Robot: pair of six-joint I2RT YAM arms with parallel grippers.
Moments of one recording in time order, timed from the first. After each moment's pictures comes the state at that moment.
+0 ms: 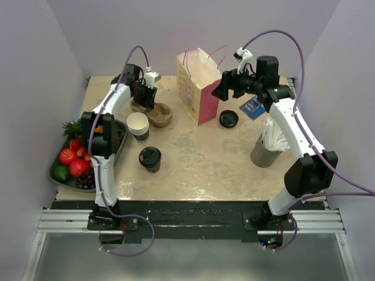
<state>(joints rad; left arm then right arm) -0.13 2.21 1.95 -0.73 0.31 0.34 0.21 1.62 1.62 -0.45 -0.57 0.05</state>
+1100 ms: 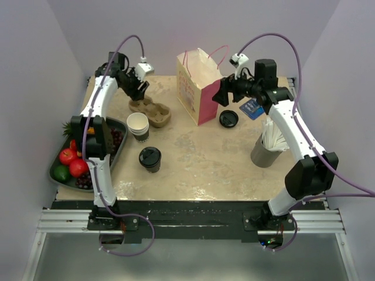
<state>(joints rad) -0.06 2.17 2.11 -0.90 0.41 0.80 0.22 1.60 1.58 -0.48 -0.58 -0.06</state>
